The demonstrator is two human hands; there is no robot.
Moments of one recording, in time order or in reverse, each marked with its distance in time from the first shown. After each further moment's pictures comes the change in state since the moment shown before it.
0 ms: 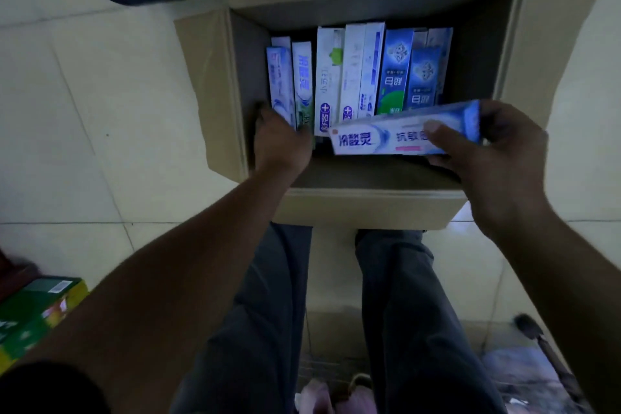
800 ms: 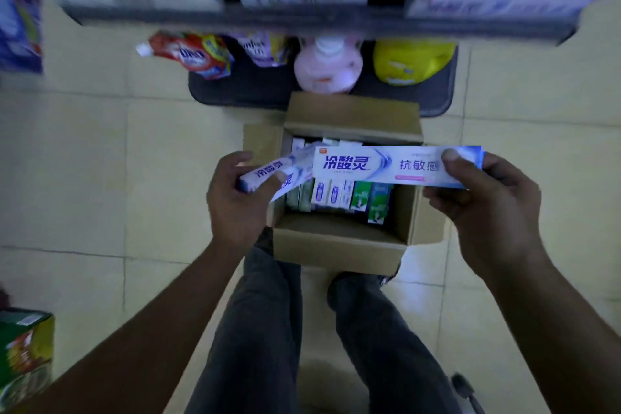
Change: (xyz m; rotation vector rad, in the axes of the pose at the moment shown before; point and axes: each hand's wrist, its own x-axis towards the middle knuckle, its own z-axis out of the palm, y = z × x) left_hand -0.141 0.035 -0.216 -0.717 0.288 0.262; right_hand -0.137 -0.208 -0.020 0.269 -0.039 -0.137
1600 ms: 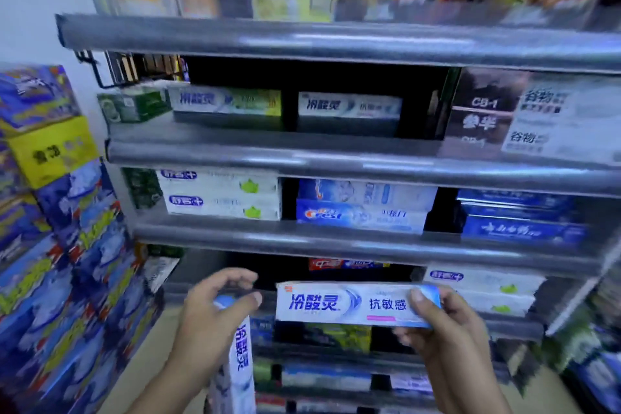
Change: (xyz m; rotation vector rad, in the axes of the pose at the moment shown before) left_hand -0.050 0.532 -0.327 -0.295 -0.033 0.667; right_hand -0.303 -0.413 0.141 0.294 -0.355 -0.654
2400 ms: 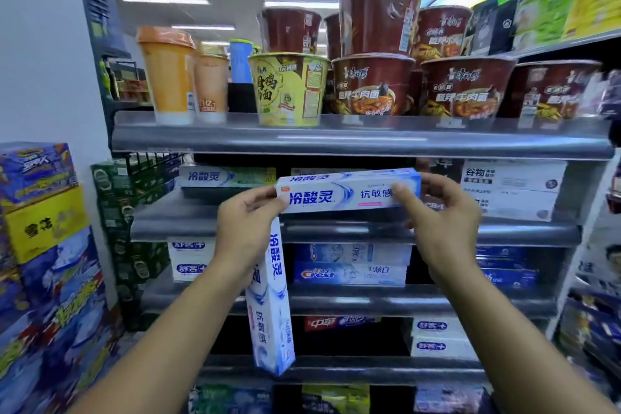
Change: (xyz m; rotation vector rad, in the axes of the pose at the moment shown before) left_hand 0.097 0.177 0.018 -0.323 0.004 0.181; right_hand 0.072 -0.158 0.092 -0.363 0.183 -0.700
